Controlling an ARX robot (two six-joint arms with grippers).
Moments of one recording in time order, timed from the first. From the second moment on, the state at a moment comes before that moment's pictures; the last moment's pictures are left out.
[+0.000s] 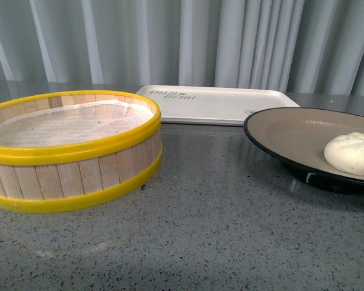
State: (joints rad) left arm 0.00 0.00 0.03 0.00 0.00 0.00; right arm 0.00 0.00 0.01 0.00 0.00 -0.01
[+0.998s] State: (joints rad) left arm 0.00 0.00 0.03 0.00 0.00 0.00; right arm 0.27 0.47 0.34 -0.12 0.14 -0.64
